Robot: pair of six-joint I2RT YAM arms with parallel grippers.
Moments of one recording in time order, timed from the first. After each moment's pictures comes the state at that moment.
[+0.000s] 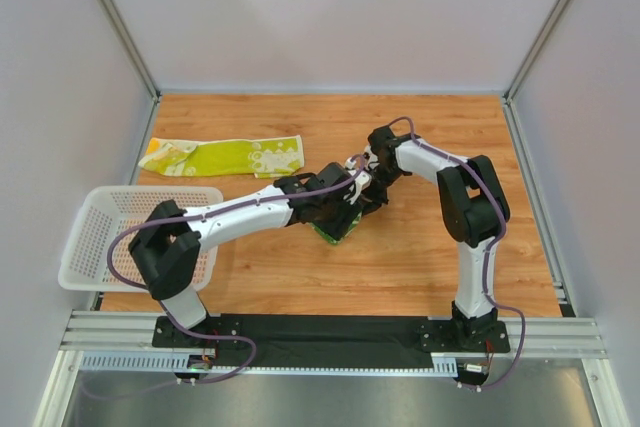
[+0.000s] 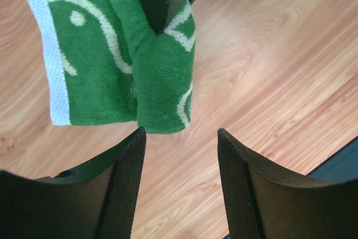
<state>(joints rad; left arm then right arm) -0.93 1.68 1.24 -0.55 -0.02 -0.21 0.40 2.06 1.44 -0.82 -0.52 0.53</state>
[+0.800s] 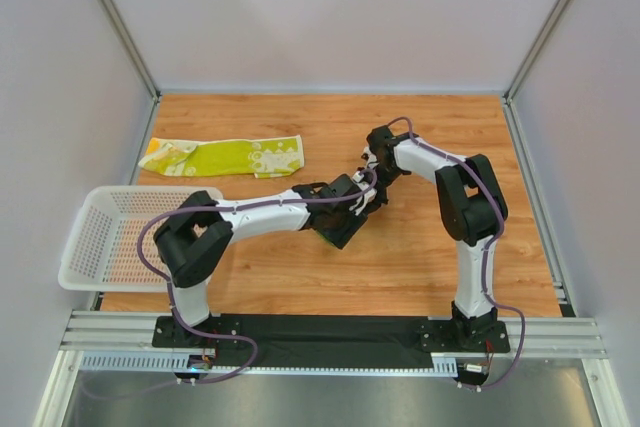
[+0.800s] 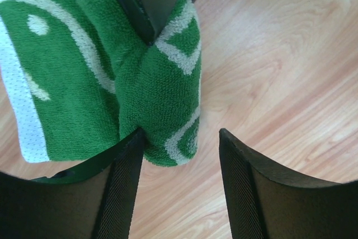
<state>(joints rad) -0.95 1.83 1.22 -0.47 -0.02 -0.17 0.40 2.08 1.46 -0.85 -0.52 0.53</state>
